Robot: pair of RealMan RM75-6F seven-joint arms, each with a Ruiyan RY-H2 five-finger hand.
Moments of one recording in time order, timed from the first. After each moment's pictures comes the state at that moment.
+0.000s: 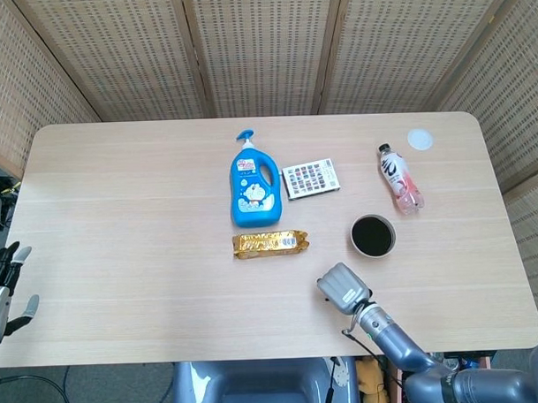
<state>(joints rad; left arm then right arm) -0.08 -1.16 -0.02 -1.46 1.52 1.48 -0.01 0.66 -1.56 0.00 -1.57 -1.11 0.90 -0.99</state>
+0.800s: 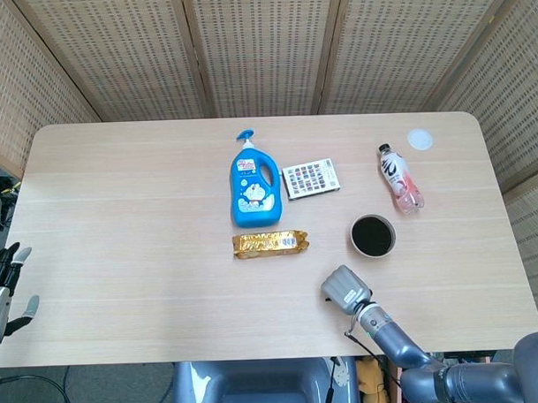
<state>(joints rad) -0.08 -1.17 -0.02 -1.44 1.51 1.47 -0.03 0.71 -1.59 -0.06 -1.51 -0.99 0.88 -1.02</state>
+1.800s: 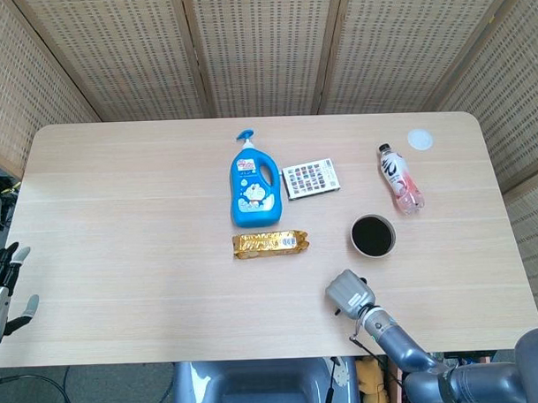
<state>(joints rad) -0.08 -1.18 -0.02 -1.42 1.51 1.48 -0.05 0.73 -1.56 -0.11 -1.57 -0.97 0.91 -0.95</state>
